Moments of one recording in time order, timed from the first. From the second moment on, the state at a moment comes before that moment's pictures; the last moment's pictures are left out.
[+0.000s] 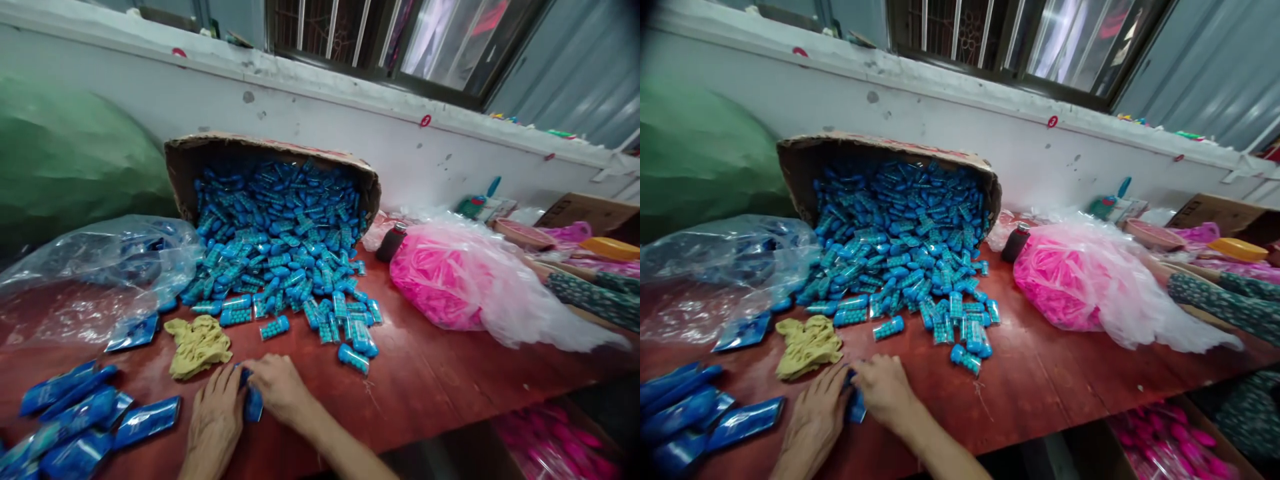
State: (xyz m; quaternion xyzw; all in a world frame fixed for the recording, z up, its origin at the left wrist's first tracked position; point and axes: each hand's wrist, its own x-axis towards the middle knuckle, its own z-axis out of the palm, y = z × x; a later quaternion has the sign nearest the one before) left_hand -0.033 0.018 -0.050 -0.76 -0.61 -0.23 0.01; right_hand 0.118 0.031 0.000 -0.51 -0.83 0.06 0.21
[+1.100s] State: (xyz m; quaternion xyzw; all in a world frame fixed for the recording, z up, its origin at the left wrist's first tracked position) left_hand -0.033 -0.039 -0.029 -0.66 -0.64 -0.38 -0.14; right_hand 0.109 -0.011 -0.014 -0.54 -0.80 0.03 0.26
